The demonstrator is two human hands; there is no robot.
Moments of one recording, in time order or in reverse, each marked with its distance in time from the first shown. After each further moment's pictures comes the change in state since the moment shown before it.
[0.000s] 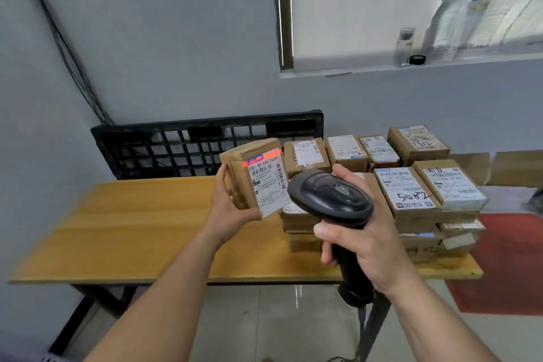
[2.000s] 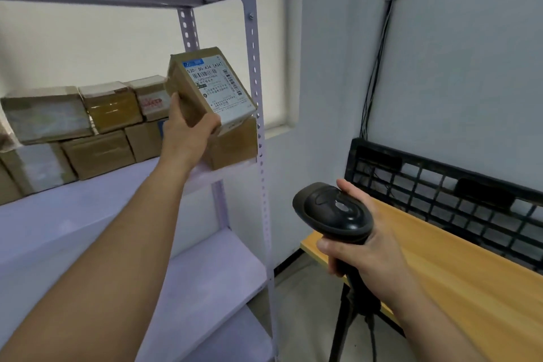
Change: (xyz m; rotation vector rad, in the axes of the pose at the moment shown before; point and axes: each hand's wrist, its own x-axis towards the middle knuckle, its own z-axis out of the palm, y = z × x) left_hand -0.213 -0.037 -0.631 0.024 1.116 0.007; right_hand 0.047 0.004 0.563 0.087 -0.722 -0.022
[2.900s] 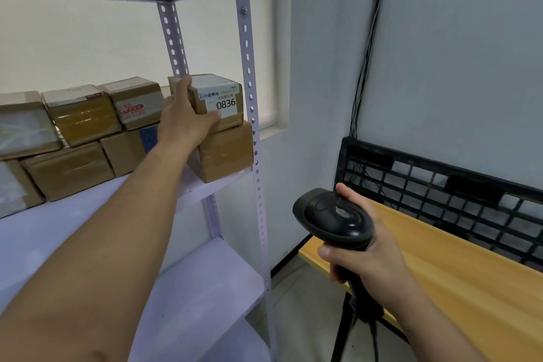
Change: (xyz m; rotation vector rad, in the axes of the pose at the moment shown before) left_hand 0.097 -0.018 0.017 0.430 0.022 0.209; right_hand 0.033 0.014 0.012 0.000 0.041 0.015
